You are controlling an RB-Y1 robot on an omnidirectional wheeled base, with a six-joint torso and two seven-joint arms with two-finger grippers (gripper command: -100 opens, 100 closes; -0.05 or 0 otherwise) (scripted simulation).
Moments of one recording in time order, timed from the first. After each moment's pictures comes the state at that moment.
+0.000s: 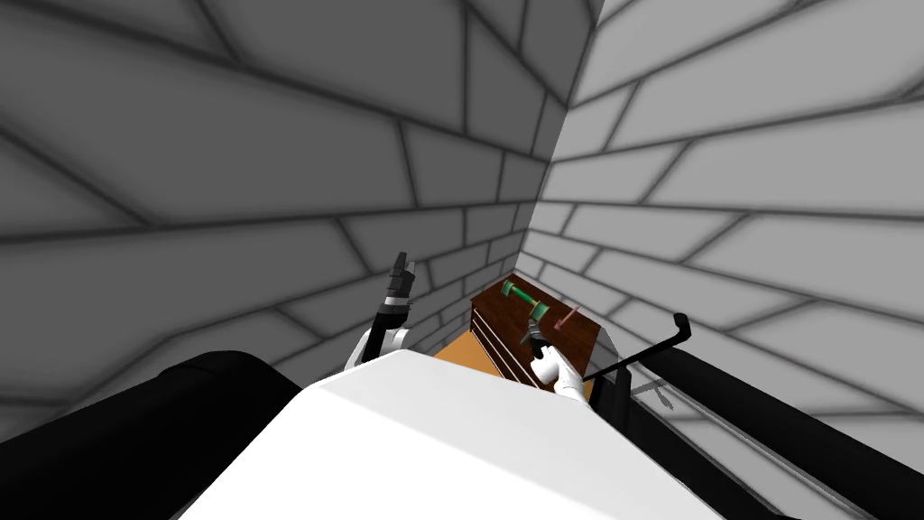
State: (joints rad) left arm 0.47 0.02 0.03 -2.23 -0.03 -0.43 -0.09; right arm -0.10 -0.25 0.13 -0.99 0.71 0.29 -0.56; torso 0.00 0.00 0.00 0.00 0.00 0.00
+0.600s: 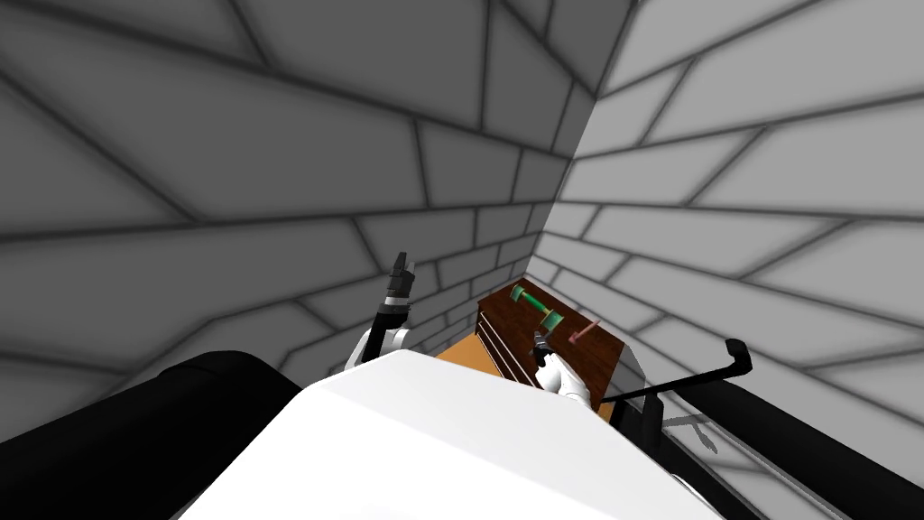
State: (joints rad) left arm 0.47 0.02 0.03 -2.23 -0.03 -0.43 -0.09; right arm -0.11 -0.27 0.13 -0.86 0.77 0.35 -0.57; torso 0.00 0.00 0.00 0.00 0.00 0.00
